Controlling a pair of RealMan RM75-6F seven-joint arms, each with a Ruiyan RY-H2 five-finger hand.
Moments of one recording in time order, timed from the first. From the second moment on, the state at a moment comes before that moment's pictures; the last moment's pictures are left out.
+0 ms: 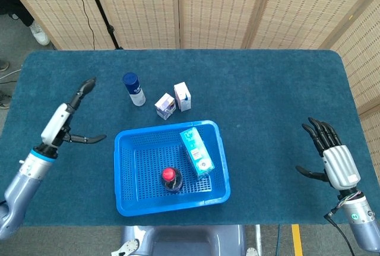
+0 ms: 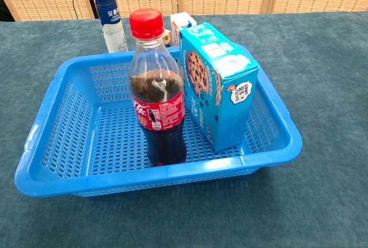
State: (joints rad) left arm -0.61 -1.13 -0.07 -1.57 1.45 1.36 -1.02; right arm 0.25 -1.23 0.06 -1.32 -1.66 1.56 0.38
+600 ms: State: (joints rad) left arm -0.66 -1.45 -0.22 -1.03 1.16 0.99 -1.04; right arm 0.27 -1.24 0.06 -1.31 -1.65 1.52 0.37
